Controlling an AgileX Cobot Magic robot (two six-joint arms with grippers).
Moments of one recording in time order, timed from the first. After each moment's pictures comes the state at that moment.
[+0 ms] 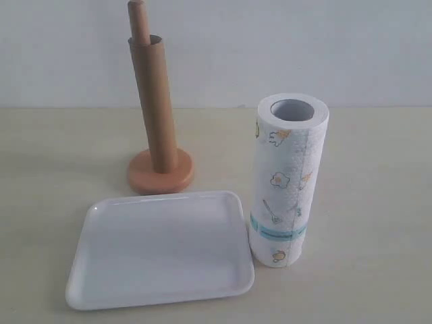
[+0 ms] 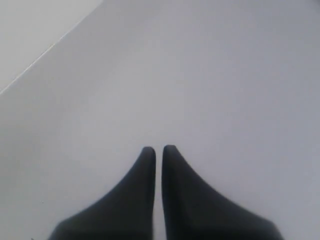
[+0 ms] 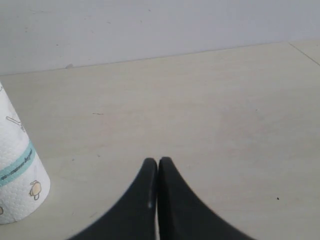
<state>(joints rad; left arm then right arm) -0.01 0.06 -0.28 -0.26 -0.60 -0.33 -0.01 0.00 0.00 0.12 0.33 0.00</state>
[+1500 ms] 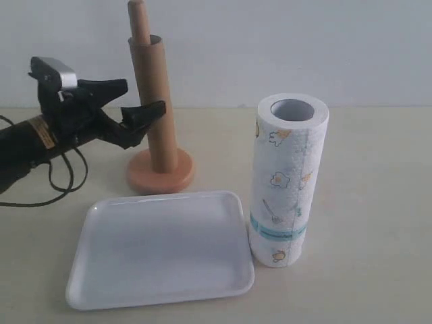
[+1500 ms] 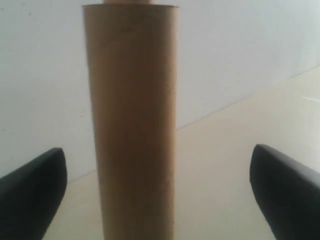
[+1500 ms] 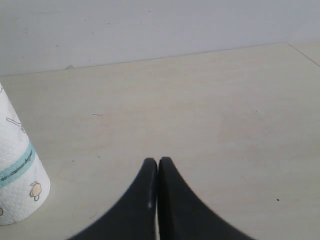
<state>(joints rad) -0.12 1.99 -0.88 0.74 -1.15 -0.36 -0.01 0.00 0.00 0.12 0.33 0.00</state>
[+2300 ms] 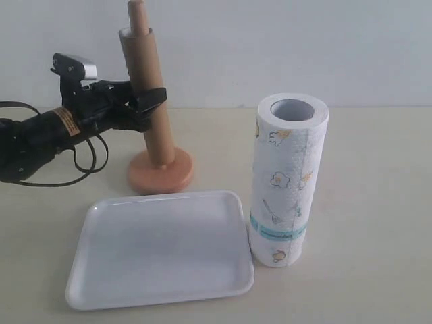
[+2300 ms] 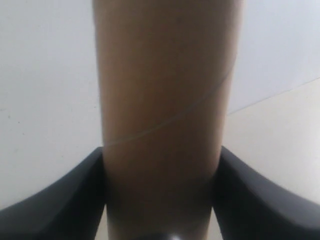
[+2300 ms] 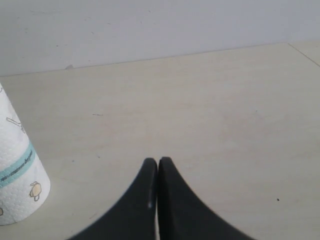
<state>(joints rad) -0.15 2.09 -1.05 0.68 -1.06 -0.43 -0.01 0.00 0.00 0.12 0.33 0.00</state>
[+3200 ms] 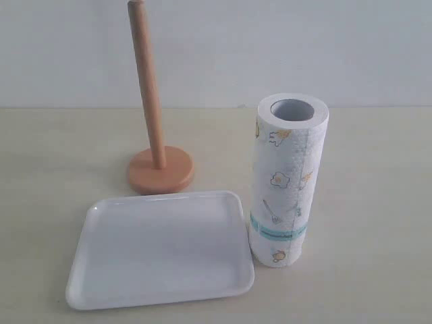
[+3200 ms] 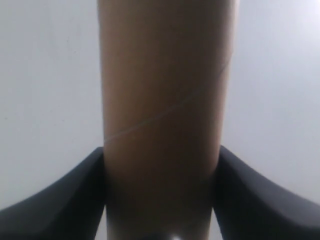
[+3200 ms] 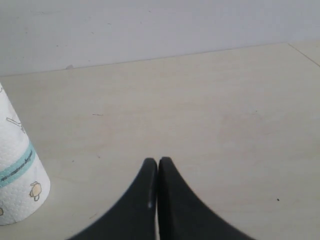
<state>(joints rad) -0.15 1.28 -1.27 1.09 -0.54 -0.94 -0.01 0.00 0.00 0.12 0.33 0.00</state>
